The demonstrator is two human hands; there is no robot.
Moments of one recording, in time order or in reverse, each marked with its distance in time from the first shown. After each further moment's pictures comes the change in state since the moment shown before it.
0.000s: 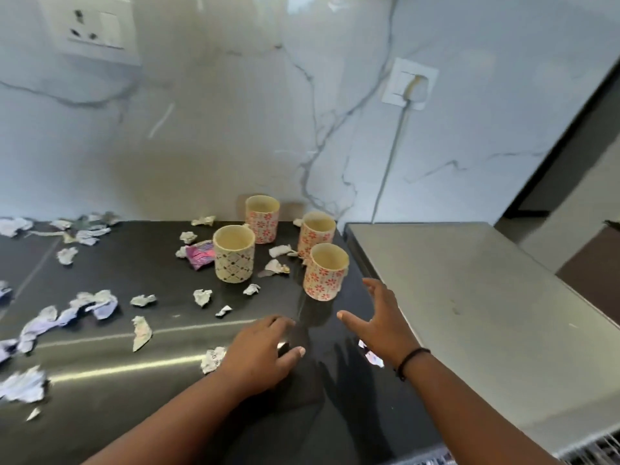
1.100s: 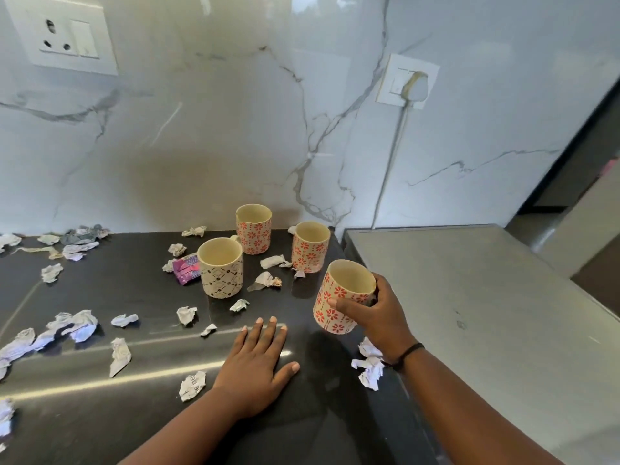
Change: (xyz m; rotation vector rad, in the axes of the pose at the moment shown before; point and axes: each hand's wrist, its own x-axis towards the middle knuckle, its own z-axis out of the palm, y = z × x) left_hand 0.027 -0.014 0.041 0.286 -0.183 -0.097; right_hand 0.036 -0.009 -0.015 0.542 0.021 0.021
